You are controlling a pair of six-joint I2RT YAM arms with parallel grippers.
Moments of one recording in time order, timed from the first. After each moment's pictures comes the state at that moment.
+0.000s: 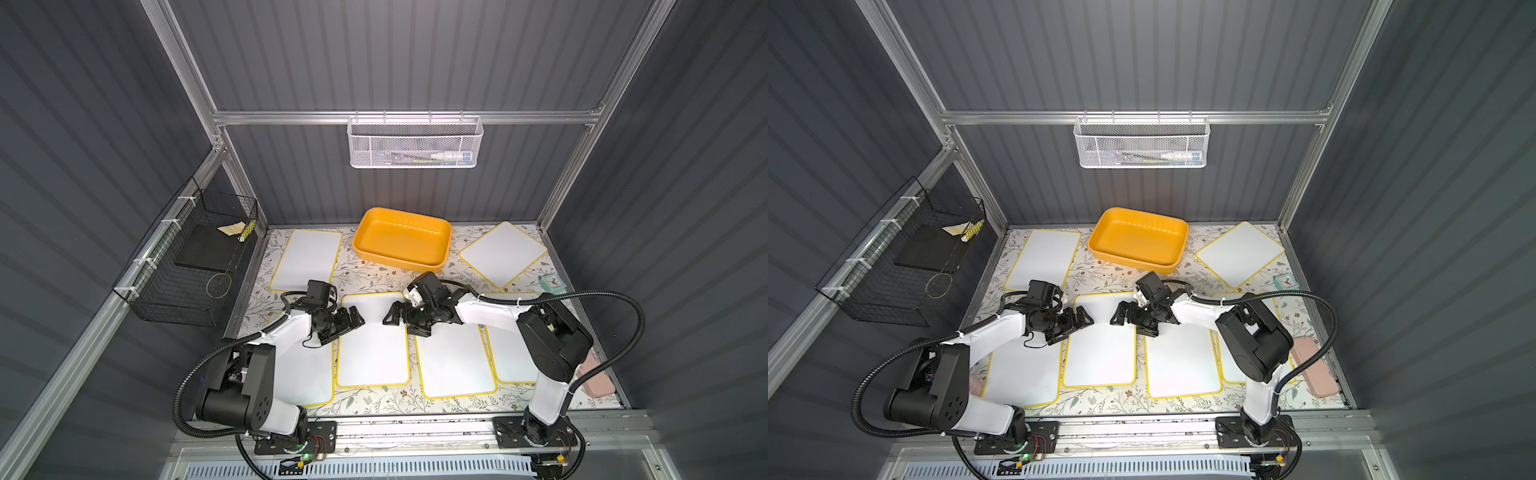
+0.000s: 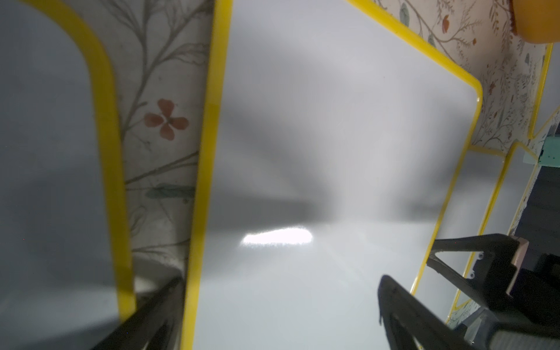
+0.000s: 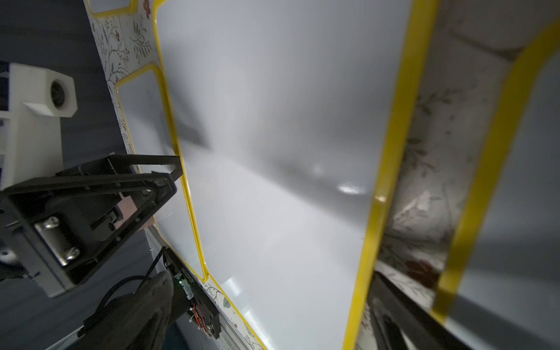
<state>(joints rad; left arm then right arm) -0.24 1.47 0.73 -0.42 0.41 -0.53 0.73 1.83 1.10 -0.22 -0.51 0.86</state>
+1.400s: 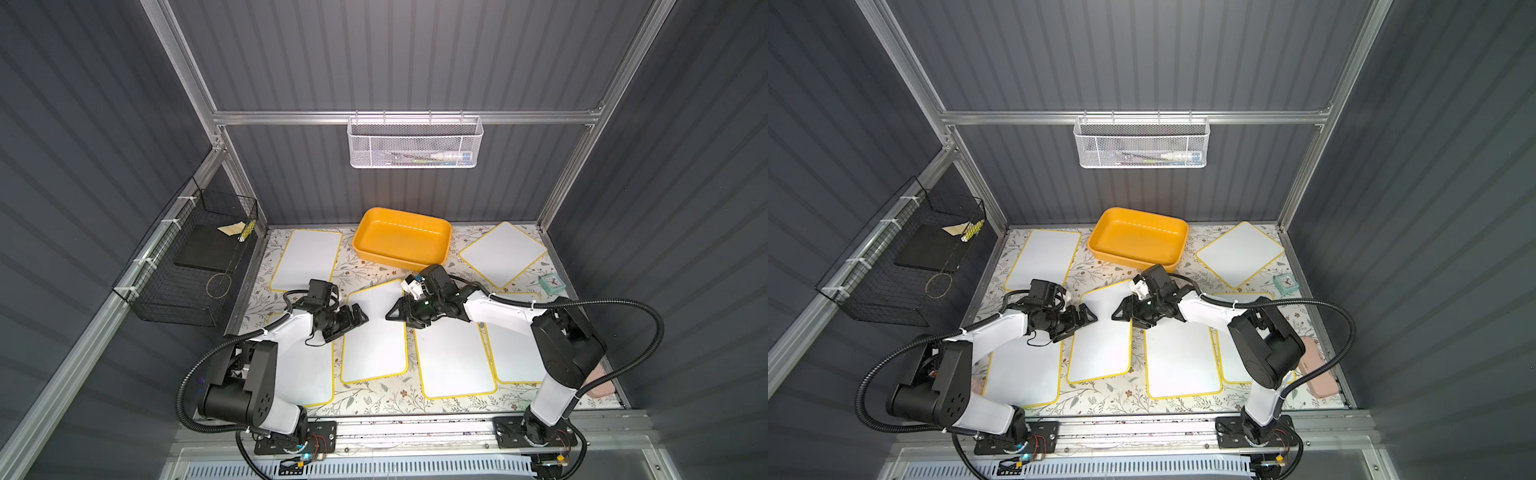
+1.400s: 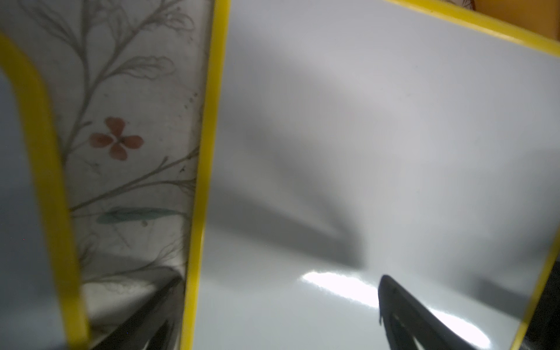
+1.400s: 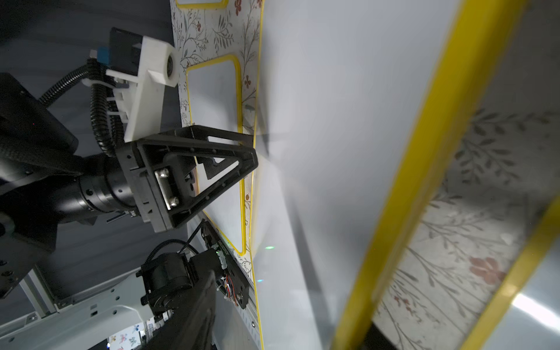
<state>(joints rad) -0.24 1.49 0.72 -0.35 0.46 -0.55 0.70 1.77 1.09 -0.16 -0.66 0.83</state>
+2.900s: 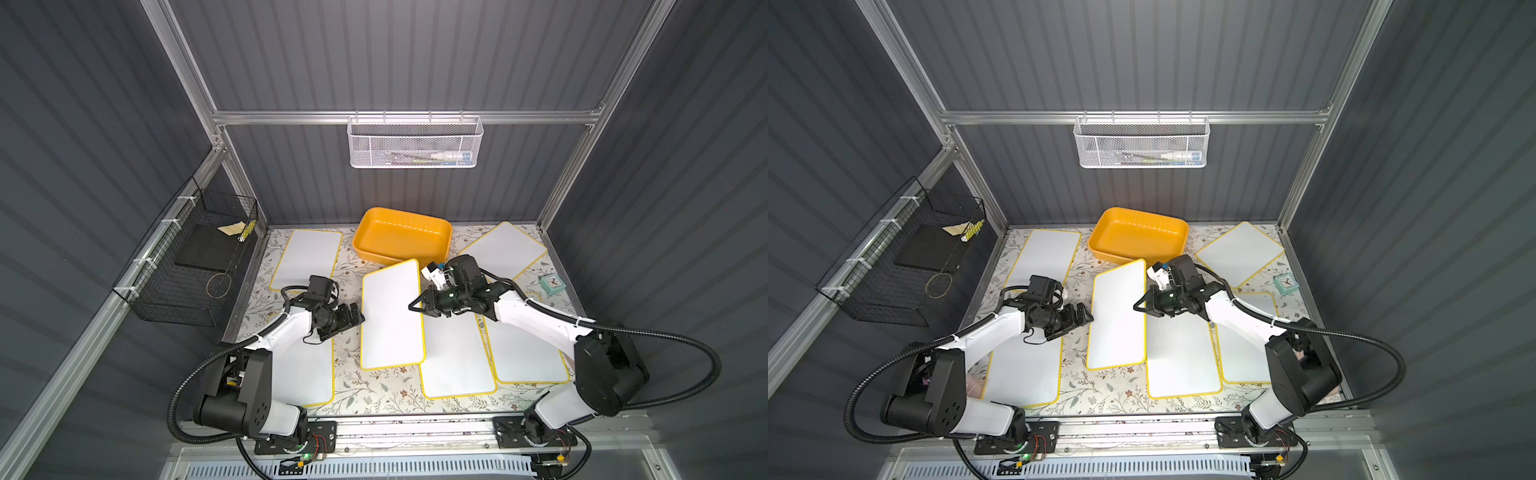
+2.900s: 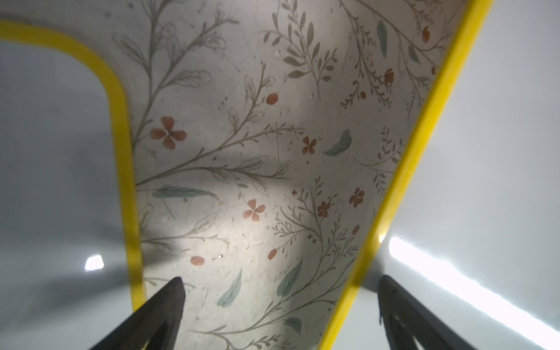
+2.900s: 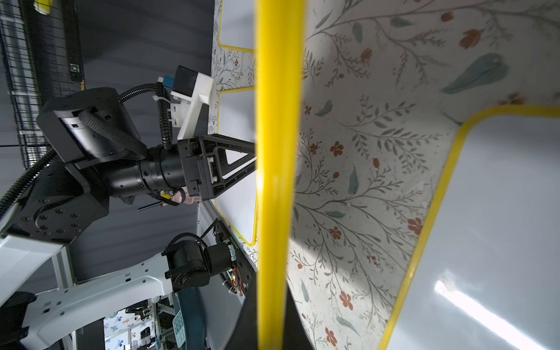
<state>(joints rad) -0.26 1.44 0.81 -0.51 0.34 -0.50 0.55 1.51 1.00 -0.24 -0.70 0.73</state>
